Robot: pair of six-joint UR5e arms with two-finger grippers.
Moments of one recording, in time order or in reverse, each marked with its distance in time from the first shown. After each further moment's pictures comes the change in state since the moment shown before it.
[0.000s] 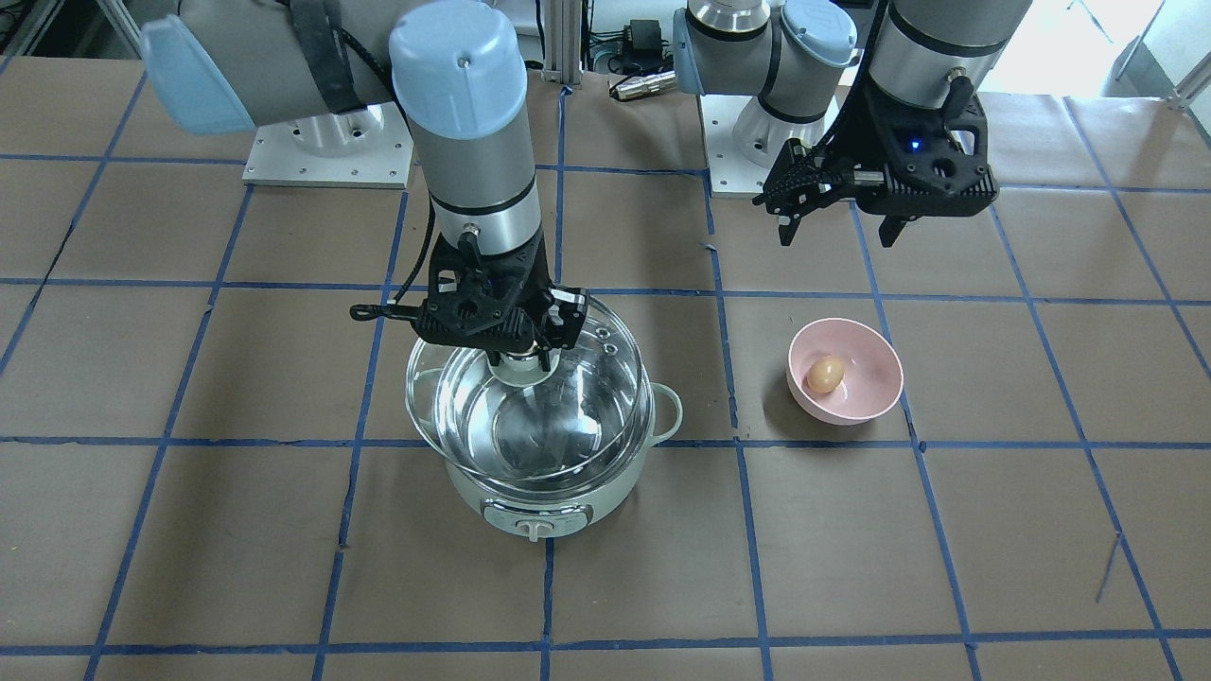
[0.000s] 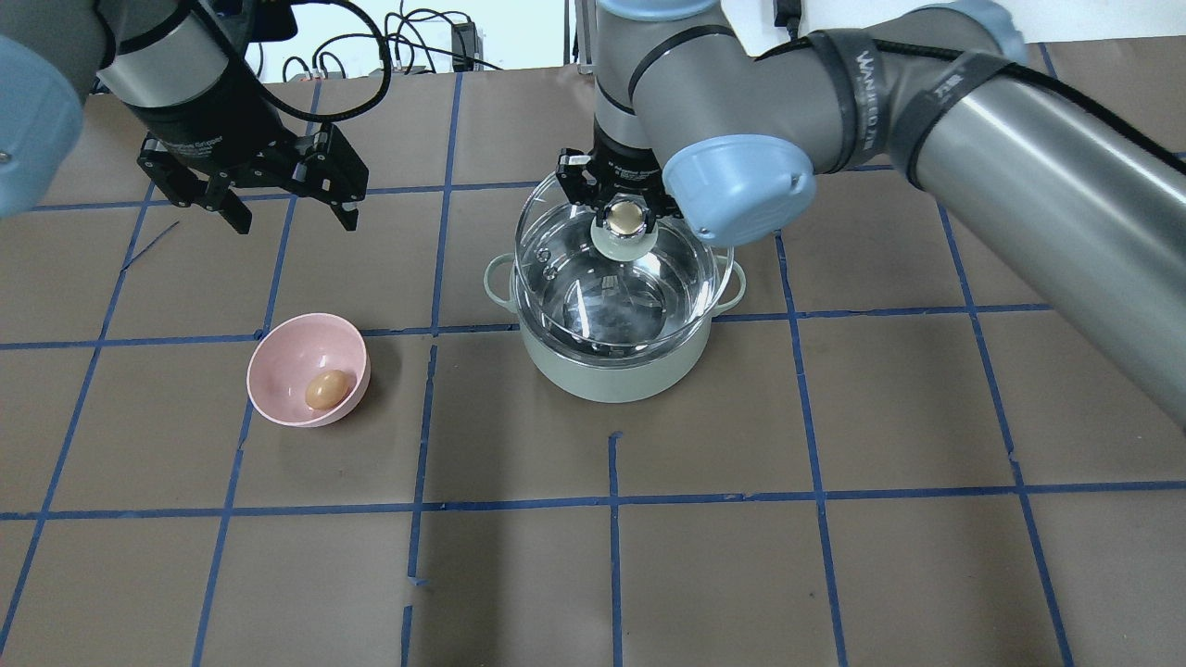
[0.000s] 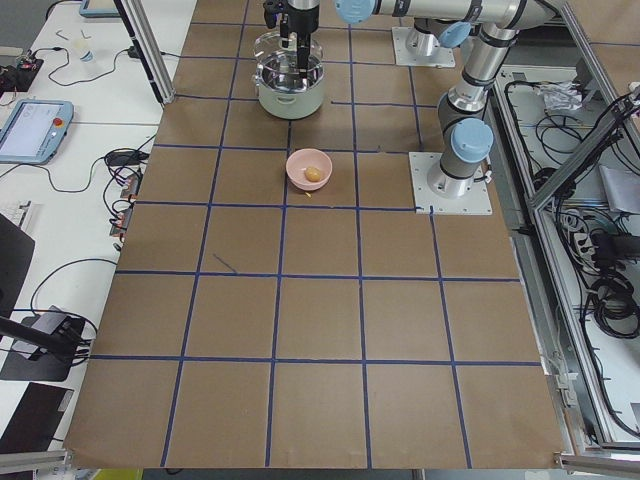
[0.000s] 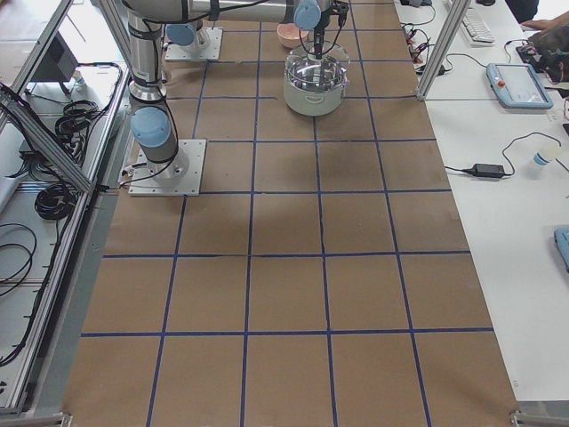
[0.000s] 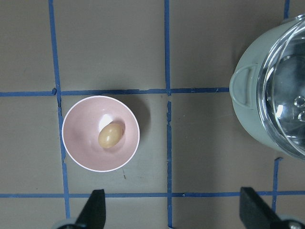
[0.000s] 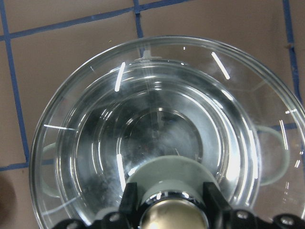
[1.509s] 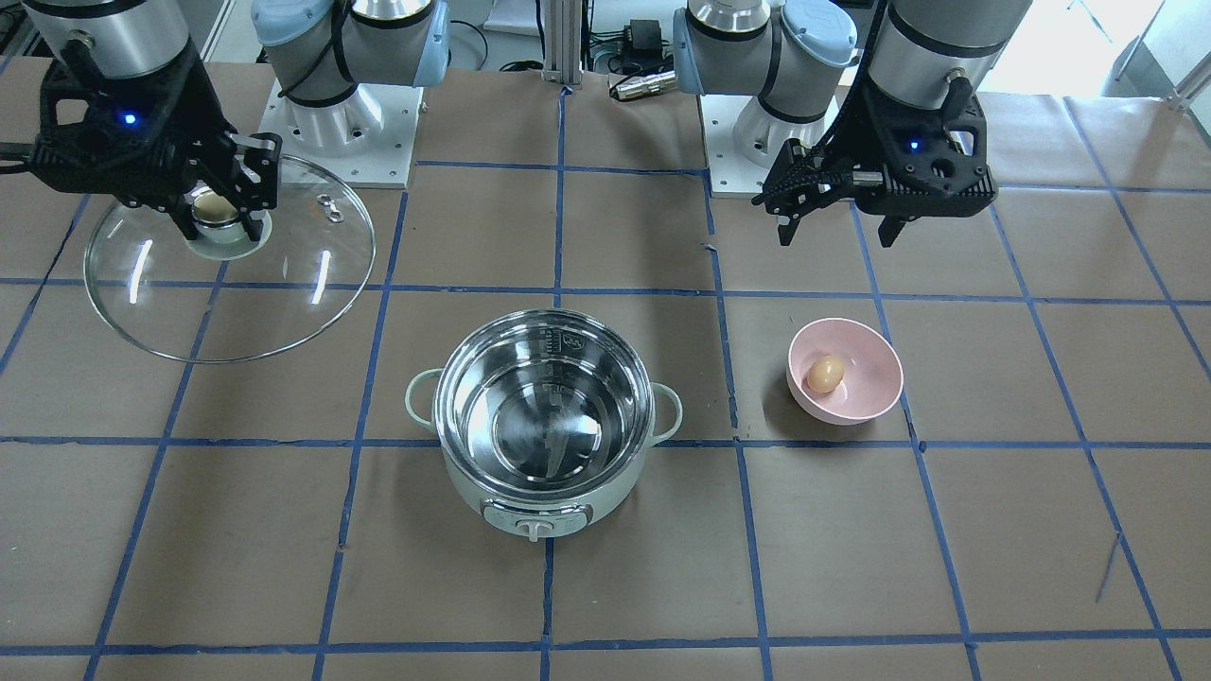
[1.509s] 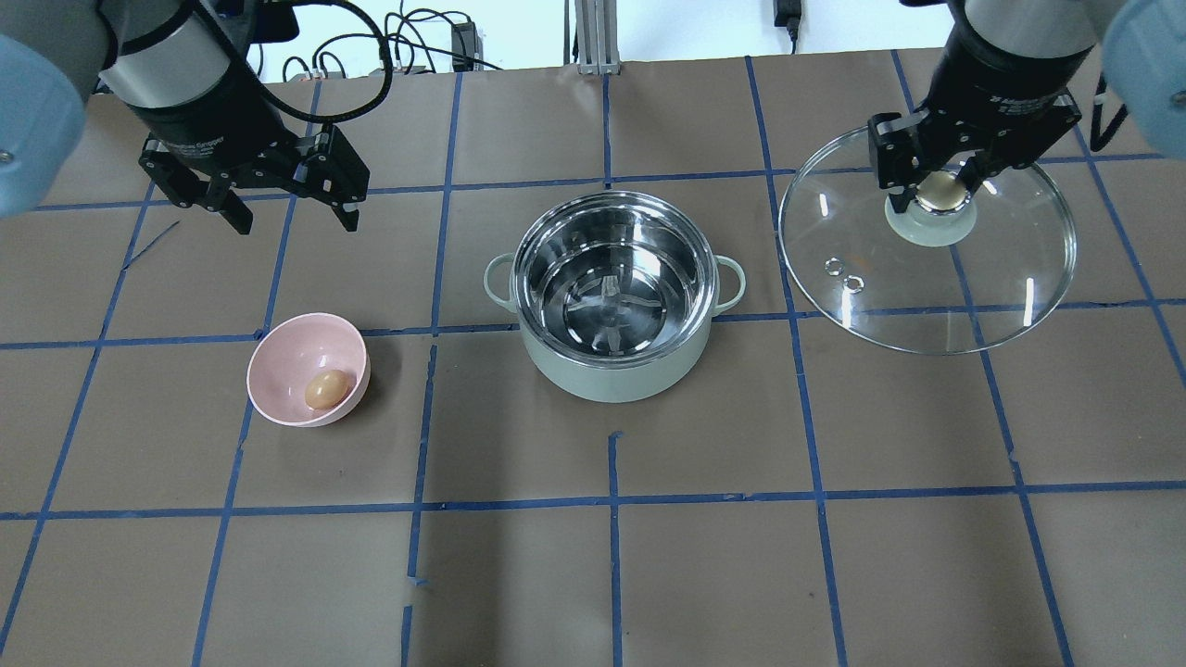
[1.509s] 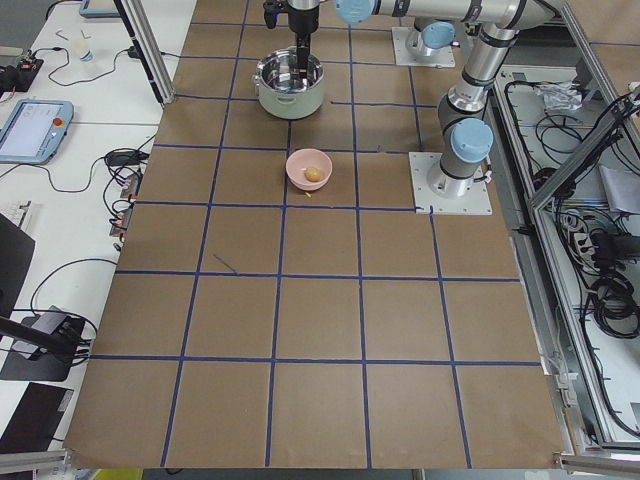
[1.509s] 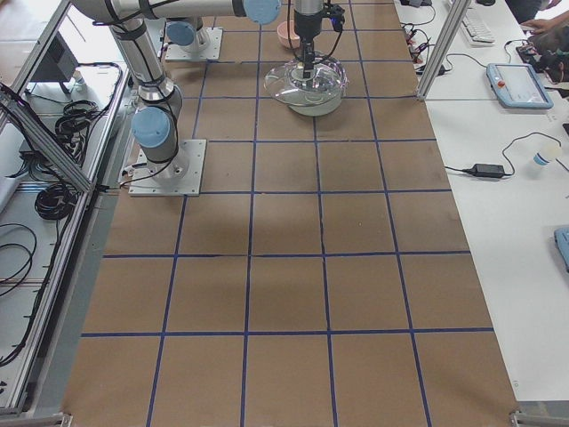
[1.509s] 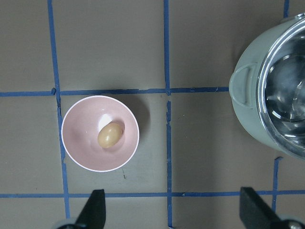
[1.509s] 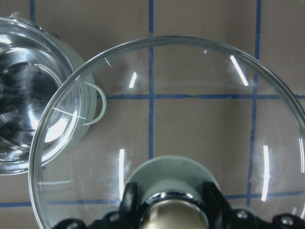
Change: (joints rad) left arm 0.001 0.000 0.000 0.000 0.000 0.002; right arm -0.372 -0.282 0.045 0.345 -0.107 -0.616
